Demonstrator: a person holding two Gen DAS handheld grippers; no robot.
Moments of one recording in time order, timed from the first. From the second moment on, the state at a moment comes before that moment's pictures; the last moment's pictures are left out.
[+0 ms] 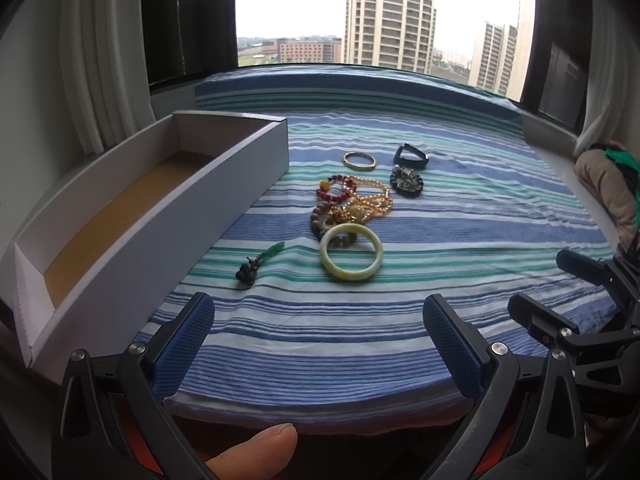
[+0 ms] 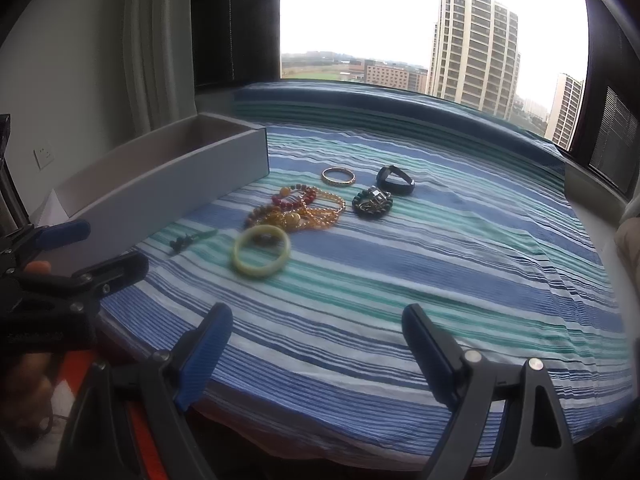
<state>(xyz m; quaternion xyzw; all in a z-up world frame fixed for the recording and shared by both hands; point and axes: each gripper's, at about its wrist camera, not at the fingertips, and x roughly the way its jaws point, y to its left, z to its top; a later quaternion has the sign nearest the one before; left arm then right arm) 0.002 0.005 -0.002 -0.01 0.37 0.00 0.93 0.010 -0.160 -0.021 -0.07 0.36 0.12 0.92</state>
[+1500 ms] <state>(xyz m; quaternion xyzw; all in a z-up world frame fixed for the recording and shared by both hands) 0.002 0.002 -0.005 0.00 0.38 -0.01 0.93 0.009 -0.160 -0.023 -0.07 0.36 0.12 0.92</state>
